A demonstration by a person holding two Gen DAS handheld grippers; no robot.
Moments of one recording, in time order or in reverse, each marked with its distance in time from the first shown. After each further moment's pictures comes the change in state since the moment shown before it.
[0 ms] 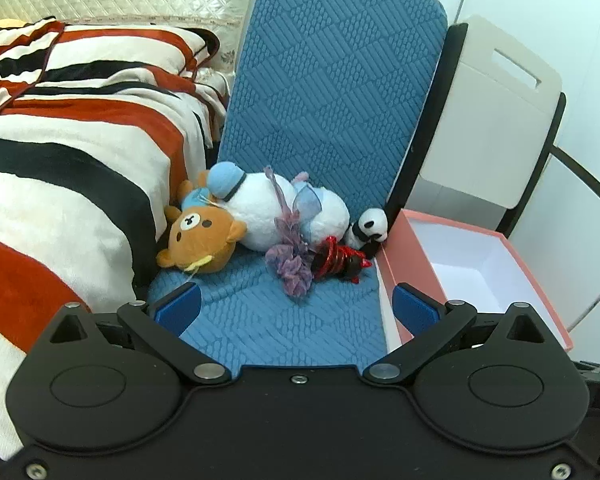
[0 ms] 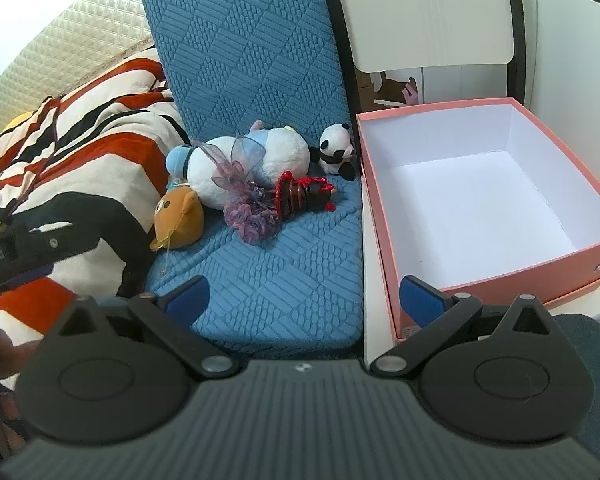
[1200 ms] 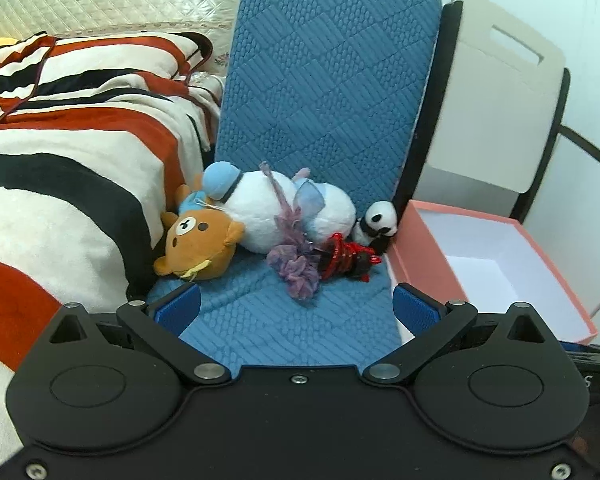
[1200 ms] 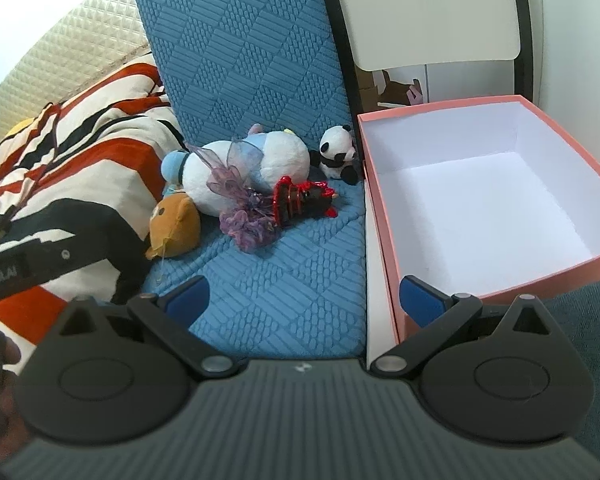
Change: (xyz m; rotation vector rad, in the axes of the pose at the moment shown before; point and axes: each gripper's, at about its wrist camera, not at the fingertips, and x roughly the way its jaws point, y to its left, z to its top) left arm 0.032 -0.011 -0.009 0.065 0.000 0.035; right arm 0.028 -0.008 0.000 0.001 -0.025 0.018
